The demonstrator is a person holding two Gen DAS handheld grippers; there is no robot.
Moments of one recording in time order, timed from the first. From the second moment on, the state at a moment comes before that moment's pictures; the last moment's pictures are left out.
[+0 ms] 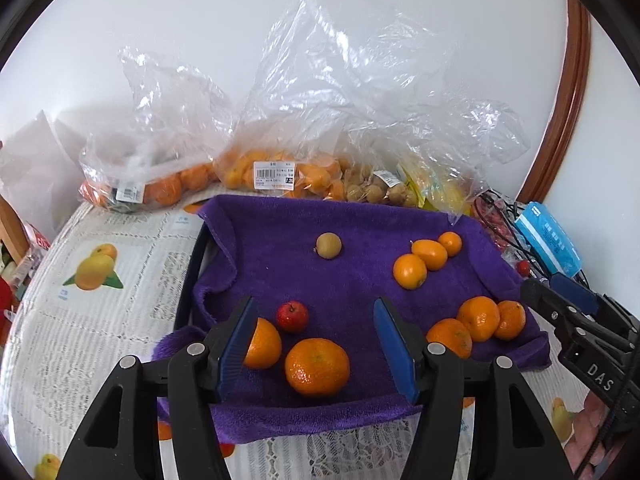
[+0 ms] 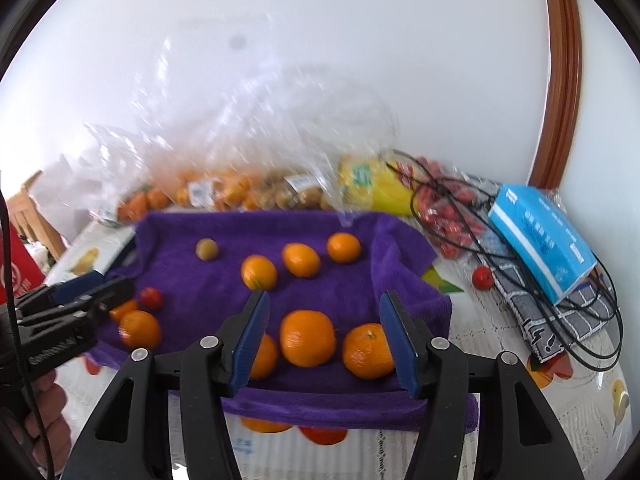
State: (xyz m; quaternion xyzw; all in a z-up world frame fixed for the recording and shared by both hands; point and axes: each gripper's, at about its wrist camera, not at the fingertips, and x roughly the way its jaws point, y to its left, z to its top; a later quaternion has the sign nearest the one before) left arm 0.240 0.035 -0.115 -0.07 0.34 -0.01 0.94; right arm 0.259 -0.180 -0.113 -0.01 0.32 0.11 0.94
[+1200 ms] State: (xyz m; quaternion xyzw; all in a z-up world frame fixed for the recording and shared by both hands) left arm 0.018 0.019 -0.024 -0.07 0.29 0.01 0.96; right arm 0.034 -0.217 -0.022 0.02 0.29 0.08 0.95
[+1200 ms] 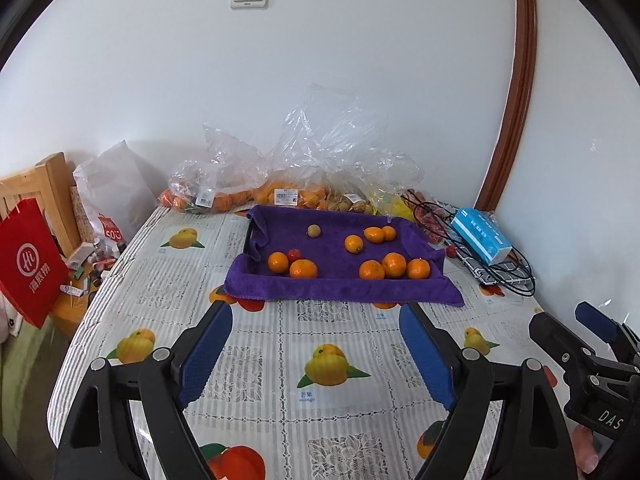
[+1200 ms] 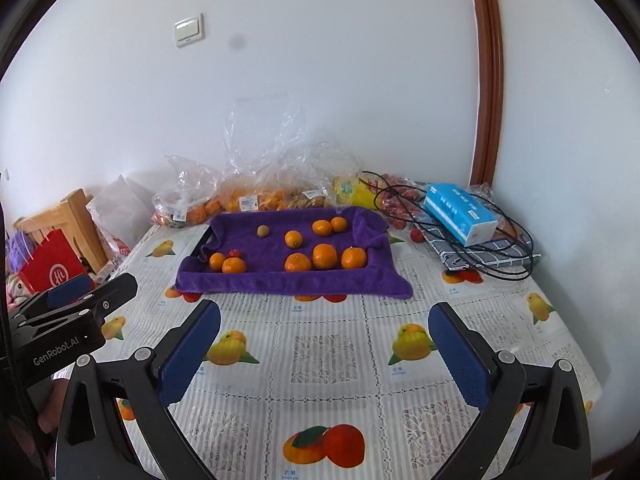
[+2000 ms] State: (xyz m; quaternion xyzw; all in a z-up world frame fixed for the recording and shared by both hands) left arm 0.011 0.012 -0.018 -0.07 0.28 0.01 0.96; right arm 0.016 -0.220 -0.015 0.01 0.28 0.07 0.96
